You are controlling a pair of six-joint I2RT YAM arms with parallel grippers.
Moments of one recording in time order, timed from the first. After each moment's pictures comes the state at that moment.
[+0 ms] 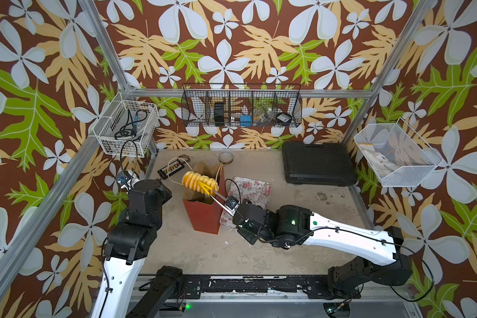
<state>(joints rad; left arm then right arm) -0.19 0.78 1.20 -0.89 -0.52 -0.71 1.30 1.55 1.63 -1.08 0.40 0.24</state>
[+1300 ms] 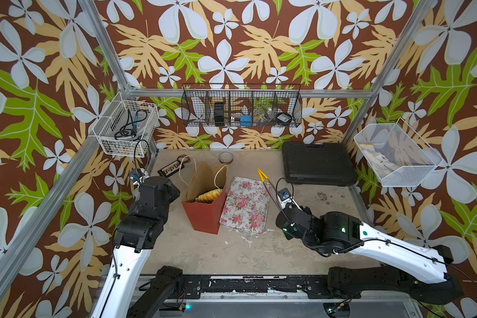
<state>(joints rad) -0.20 0.83 1.14 -0.84 -0.42 -0.75 1.17 1.12 1.20 -1.15 0.63 0.56</state>
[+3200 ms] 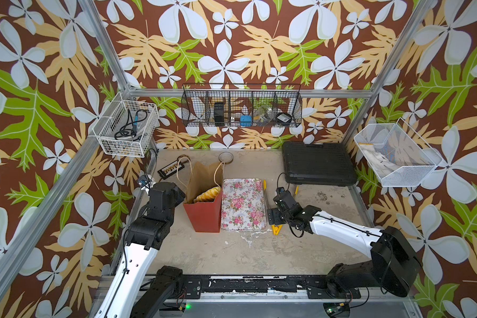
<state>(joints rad) -0.20 0.81 0.96 -0.71 -0.44 -0.75 0.68 1.40 0.81 -0.41 0.25 0.42</state>
